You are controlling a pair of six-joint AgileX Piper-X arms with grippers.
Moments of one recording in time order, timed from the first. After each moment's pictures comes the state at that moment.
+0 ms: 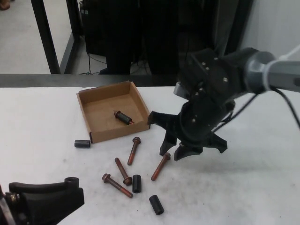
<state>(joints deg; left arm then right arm) -20.0 22.2 -12.8 15.7 34.3 -17.6 29.8 112.9 -81.4 48.1 -16.2 39.0</state>
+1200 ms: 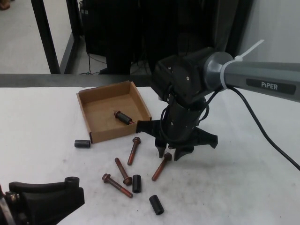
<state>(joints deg) -20.0 22.2 -12.8 15.4 34.4 -17.6 33.4 120.9 -91.9 56.6 -2.0 41.4</state>
